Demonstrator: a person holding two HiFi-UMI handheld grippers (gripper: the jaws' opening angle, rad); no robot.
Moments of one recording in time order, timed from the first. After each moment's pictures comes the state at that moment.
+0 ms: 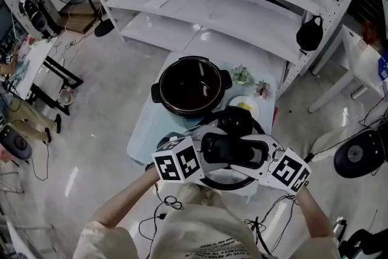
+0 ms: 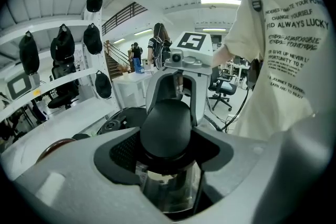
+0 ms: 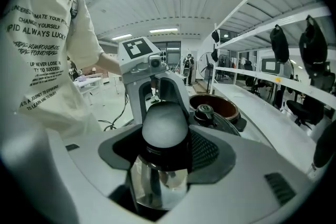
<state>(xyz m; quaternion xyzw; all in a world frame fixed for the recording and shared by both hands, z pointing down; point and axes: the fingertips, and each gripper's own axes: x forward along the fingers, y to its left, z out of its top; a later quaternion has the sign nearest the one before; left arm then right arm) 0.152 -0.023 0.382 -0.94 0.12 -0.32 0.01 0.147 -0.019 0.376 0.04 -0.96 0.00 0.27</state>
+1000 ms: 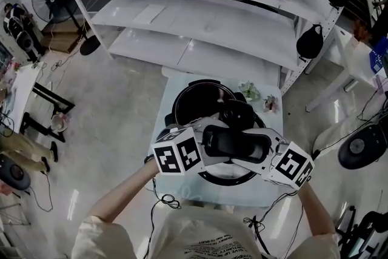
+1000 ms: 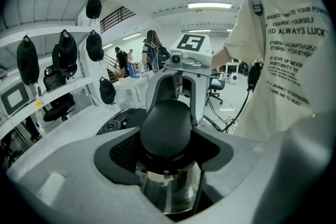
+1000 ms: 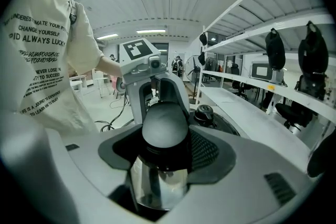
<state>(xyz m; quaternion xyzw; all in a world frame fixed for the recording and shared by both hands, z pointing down) 0.050 -0.100 0.350 -0.95 0.06 -0.31 0.06 0.045 -0.098 0.345 0.11 -0.96 -0.01 0.26</state>
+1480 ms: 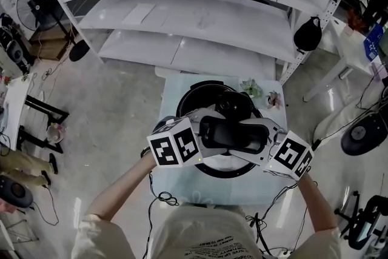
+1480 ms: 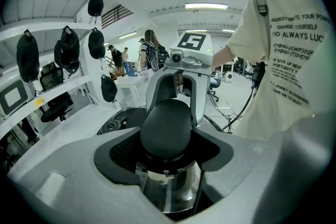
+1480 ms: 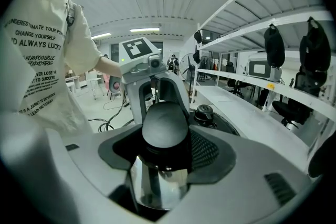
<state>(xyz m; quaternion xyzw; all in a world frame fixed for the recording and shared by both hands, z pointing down) 0.009 -0.138 0.353 -0.95 0.03 -0.32 0.06 0.004 -0.136 0.348 0.14 -0.96 0.00 0.26</state>
